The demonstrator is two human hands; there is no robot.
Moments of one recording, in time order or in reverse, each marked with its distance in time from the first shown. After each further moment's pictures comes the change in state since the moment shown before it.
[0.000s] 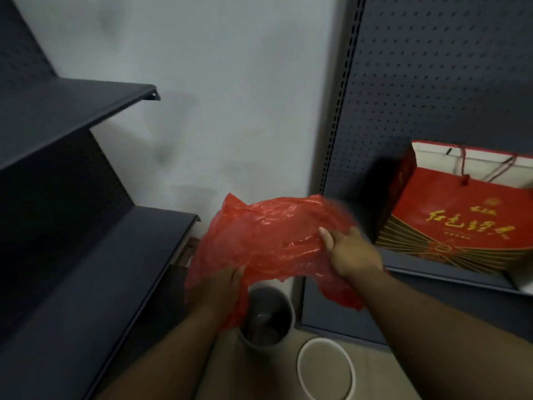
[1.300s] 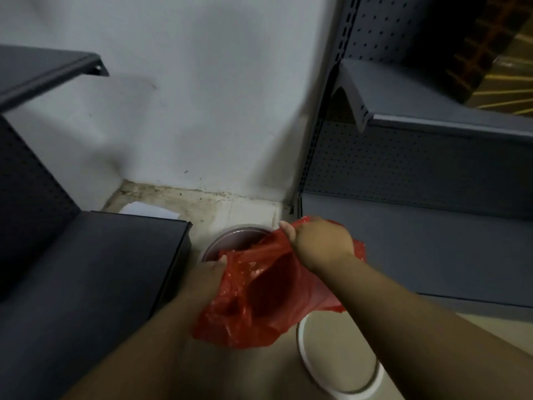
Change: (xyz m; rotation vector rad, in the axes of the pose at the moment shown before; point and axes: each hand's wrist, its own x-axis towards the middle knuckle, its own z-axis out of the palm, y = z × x) left_hand 0.196 -0.221 0.388 -0.414 -0.250 -0.099; right_hand 0.110 0.058 0.415 -0.333 0.069 -0.129
